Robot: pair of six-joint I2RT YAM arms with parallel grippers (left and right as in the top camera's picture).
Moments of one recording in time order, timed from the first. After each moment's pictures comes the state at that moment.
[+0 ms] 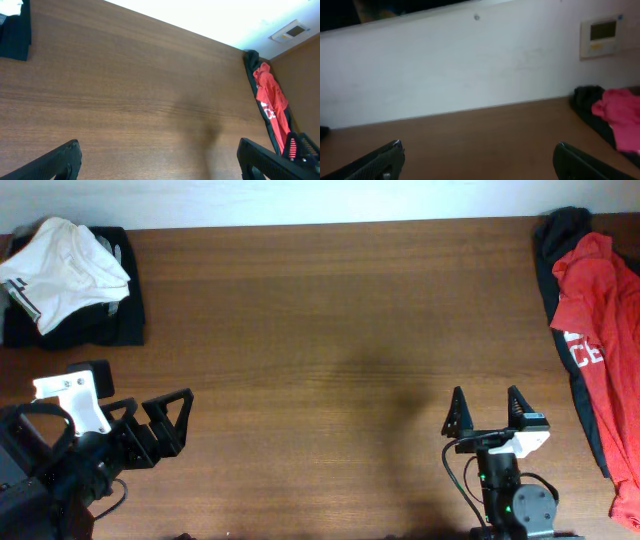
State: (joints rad) left arm 0.48 0.86 1.34 -1.27 0.71 0.01; right arm 0.06 0.01 0.01 0.10 0.05 0.17
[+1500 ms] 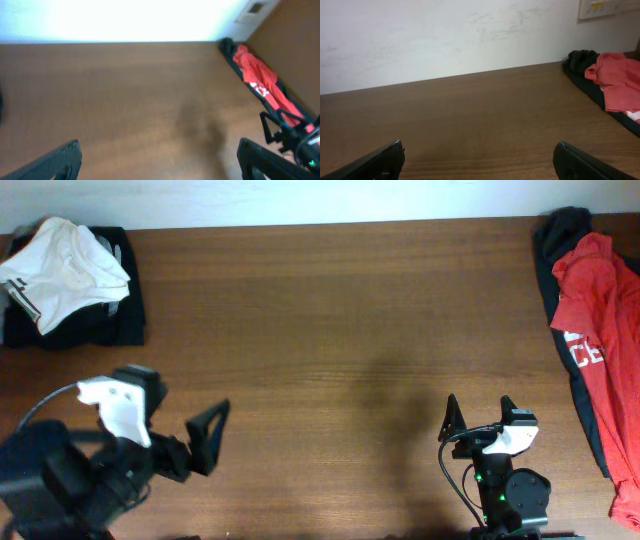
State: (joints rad) left arm 0.14 0.71 1.22 -1.01 0.59 0.01; right arm 0.05 0.01 0.01 -0.07 0.05 0.16
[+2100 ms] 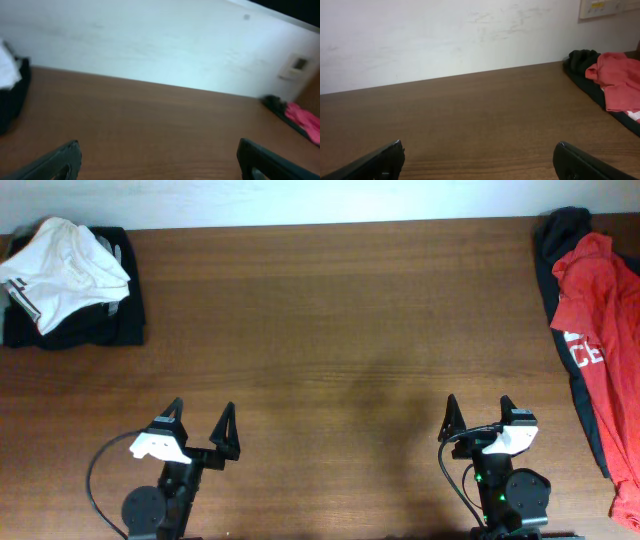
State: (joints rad) left arm 0.04 0.12 0.08 0.02 0.25 -0.28; right arm 0.05 0.01 0.01 -0.07 0.04 0.16
